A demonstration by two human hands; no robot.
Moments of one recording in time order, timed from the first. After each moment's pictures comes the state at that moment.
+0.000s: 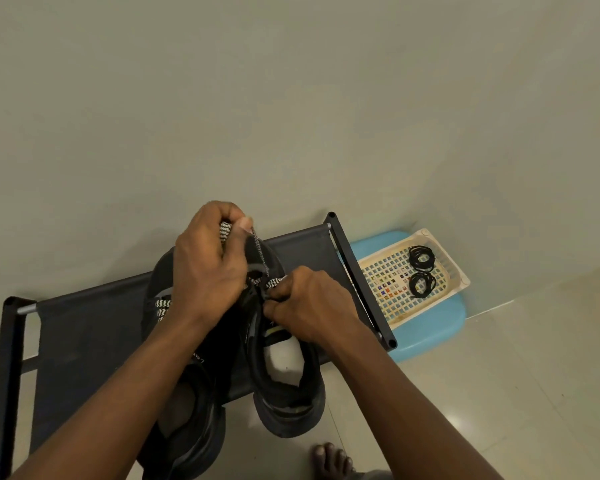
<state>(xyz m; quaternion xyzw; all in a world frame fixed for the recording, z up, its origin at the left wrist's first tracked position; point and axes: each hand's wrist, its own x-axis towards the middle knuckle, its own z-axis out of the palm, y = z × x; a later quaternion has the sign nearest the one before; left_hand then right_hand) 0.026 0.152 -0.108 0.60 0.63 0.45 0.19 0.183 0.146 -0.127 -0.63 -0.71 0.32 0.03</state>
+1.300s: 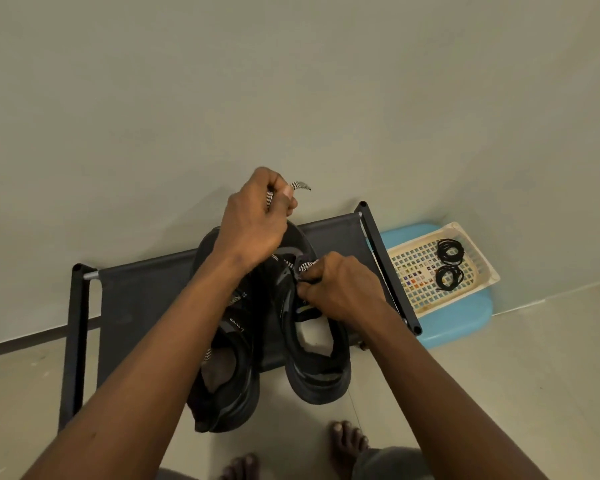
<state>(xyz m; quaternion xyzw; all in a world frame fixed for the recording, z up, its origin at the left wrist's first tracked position) 0.020 0.176 -0.083 0.58 0.64 0.39 0.32 0.181 0.146 -0.130 -0.63 -0.72 0.29 0.02</state>
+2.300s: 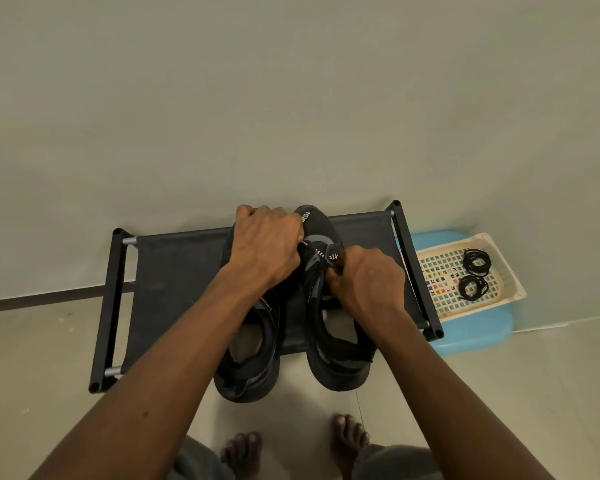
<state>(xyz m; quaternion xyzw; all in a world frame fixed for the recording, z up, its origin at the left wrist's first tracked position) -0.006 0.145 -0.117 0.70 0.71 0.03 0.04 0.157 0.131 -0.118 -0.65 -0.75 0.12 -0.02</state>
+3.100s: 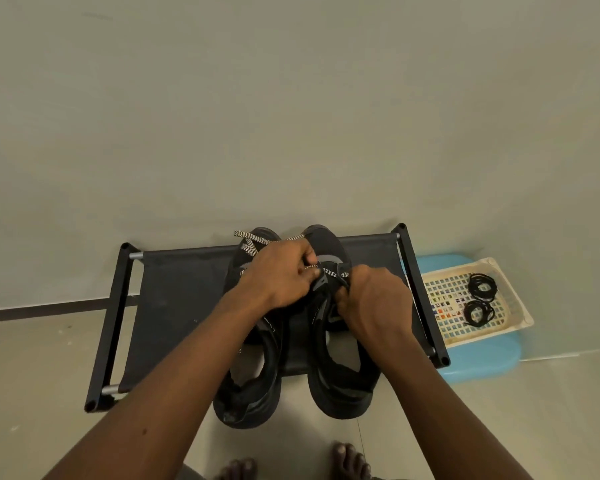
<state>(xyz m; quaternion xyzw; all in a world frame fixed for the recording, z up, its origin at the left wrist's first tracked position) -0.010 0.141 -0.125 0.64 0.69 0.14 0.31 0.154 0.133 -0.108 -0.65 -0.75 0.12 -0.03</state>
